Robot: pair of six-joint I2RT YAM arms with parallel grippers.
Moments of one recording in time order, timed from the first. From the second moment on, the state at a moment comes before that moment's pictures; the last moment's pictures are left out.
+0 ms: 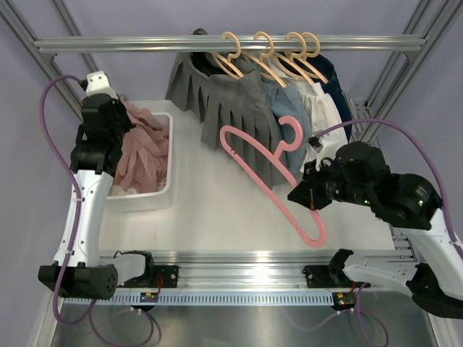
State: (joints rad) left arm -0.05 1.20 1.47 -0.53 -0.31 -0.17; right arm 0.84 0.99 1.63 -1.23 -0.07 0.44
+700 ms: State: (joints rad) left arm -0.04 1.13 1.30 -0.78 -0.28 -0.44; right arm 0.84 1.17 1.67 -1.08 -0.11 0.42
